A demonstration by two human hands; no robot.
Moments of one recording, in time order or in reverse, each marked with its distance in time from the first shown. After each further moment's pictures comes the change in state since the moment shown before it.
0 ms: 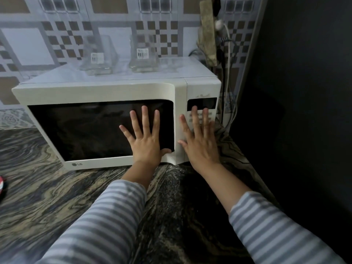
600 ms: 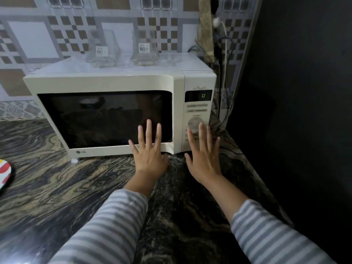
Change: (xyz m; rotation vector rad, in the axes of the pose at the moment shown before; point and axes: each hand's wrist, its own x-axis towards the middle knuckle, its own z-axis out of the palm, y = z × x) left_hand -0.059 0.003 0.014 -0.024 -0.093 0.027; right_hand -0.067 -0.007 -0.012 0.064 -0.283 0.153
